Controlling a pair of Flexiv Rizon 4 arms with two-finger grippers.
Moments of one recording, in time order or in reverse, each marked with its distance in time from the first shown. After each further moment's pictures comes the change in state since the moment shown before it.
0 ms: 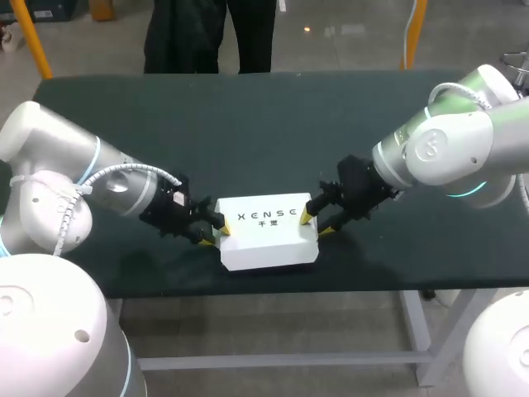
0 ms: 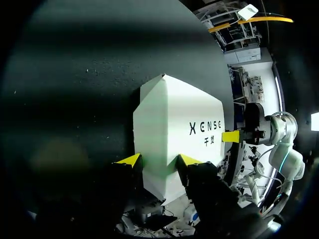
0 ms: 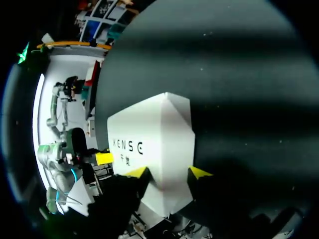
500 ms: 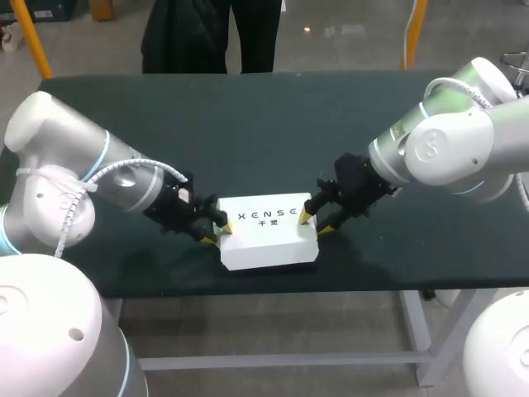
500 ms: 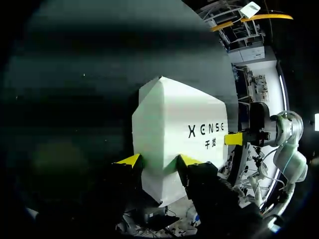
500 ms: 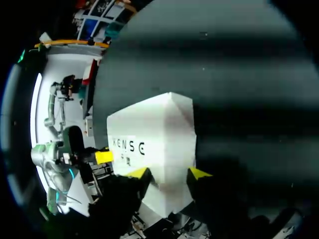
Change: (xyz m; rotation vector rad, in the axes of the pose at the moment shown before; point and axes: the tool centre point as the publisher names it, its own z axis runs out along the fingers) left arm 0.003 -0.003 0.001 0.000 -0.034 0.004; right arm 0.005 0.000 -0.001 0.016 -0.024 0.003
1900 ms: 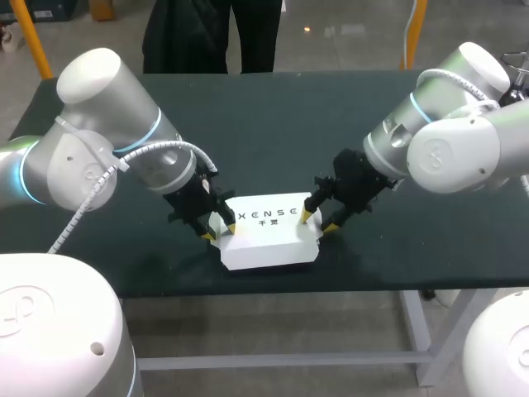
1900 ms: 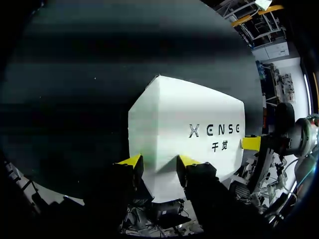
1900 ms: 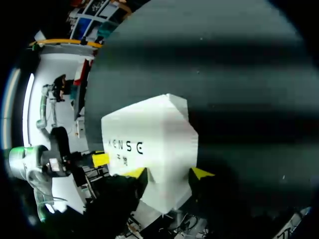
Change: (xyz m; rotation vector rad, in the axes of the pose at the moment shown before) left arm 0.009 0.001 -0.004 -0.023 -0.285 -0.034; right arm -0.001 -0.001 -0.008 -0.001 -0.091 0.018
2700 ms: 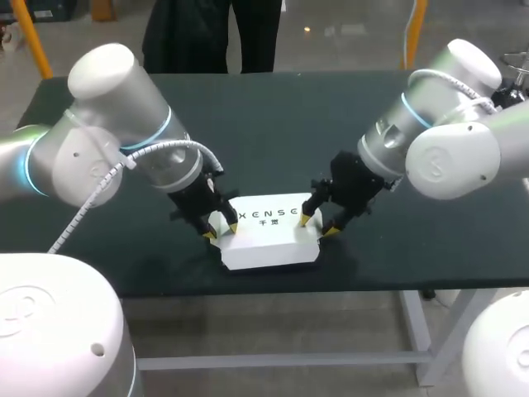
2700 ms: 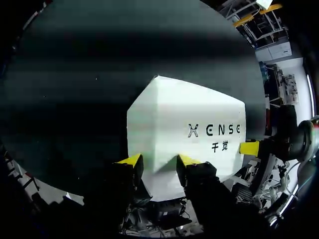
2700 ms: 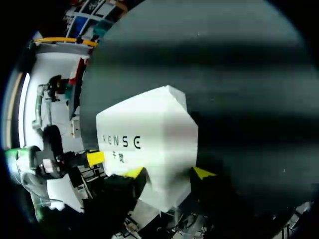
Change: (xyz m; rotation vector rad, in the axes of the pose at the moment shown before) left arm 0.003 0.001 -0.002 0.011 -0.036 -0.009; right arm -0.002 -0.008 0.003 0.008 -0.046 0.010
